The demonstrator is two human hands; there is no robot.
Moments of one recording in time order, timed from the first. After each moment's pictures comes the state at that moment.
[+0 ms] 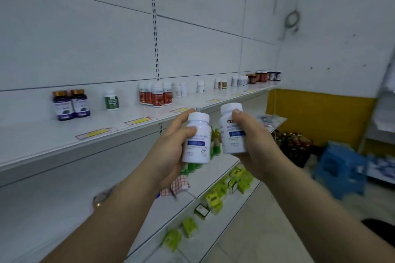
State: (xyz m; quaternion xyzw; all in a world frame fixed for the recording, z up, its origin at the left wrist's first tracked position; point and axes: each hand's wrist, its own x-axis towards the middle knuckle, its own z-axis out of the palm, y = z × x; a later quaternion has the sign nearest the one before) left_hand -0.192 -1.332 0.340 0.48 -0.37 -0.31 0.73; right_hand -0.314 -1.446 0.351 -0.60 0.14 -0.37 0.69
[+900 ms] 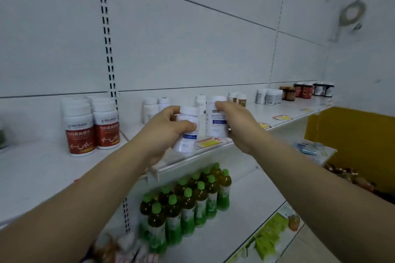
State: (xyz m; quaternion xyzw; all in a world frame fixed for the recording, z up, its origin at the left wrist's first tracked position) left_hand 0.058 -1.719 0.366 0.66 -0.33 -0.15 0.67; right_hand -0.011 -1.885 0.373 -0.70 0.14 -0.29 0.63
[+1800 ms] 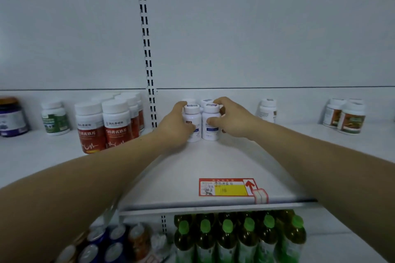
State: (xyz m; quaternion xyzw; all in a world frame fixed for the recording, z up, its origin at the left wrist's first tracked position) left_hand 0.200 -1.786 0.342 0.89 -0.11 0.12 0.42; right_hand 0.210 -1.969 0.356 -0.90 -0.14 -0.11 0.39
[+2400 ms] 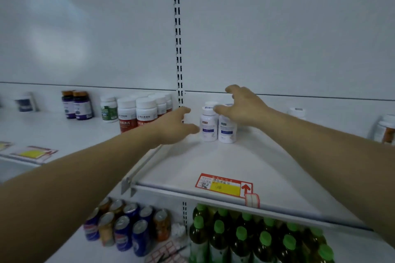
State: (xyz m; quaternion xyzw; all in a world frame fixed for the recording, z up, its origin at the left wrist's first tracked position) left_hand 0.137 -1.763 0.373 0.94 0.02 0.08 0.33; right_hand 0.212 -1.956 0.396 -0.92 -0.21 -0.17 0.27
